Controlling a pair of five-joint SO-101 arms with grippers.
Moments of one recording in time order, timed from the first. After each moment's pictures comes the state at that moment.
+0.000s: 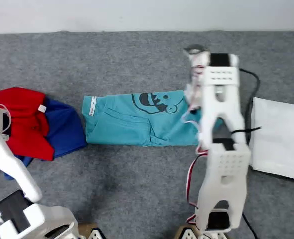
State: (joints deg) left arm -40.1 -2.9 -5.1 99.2 -20.5; right arm -6.7 37.4 -44.0 99.9 18.1
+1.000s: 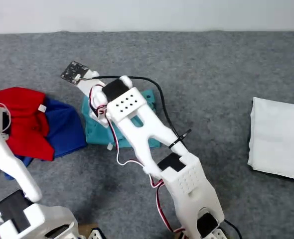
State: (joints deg) left arm -40.1 -2.9 -5.1 97.8 -20.5; right arm -42.5 38.4 -44.0 81.3 18.8
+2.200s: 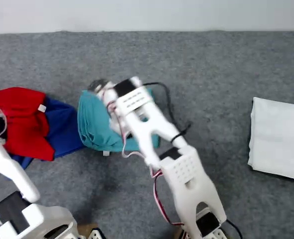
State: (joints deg) left arm -43.6 -2.9 -2.9 97.6 -20.5; right arm -39.4 49.1 -44.3 94.1 18.8
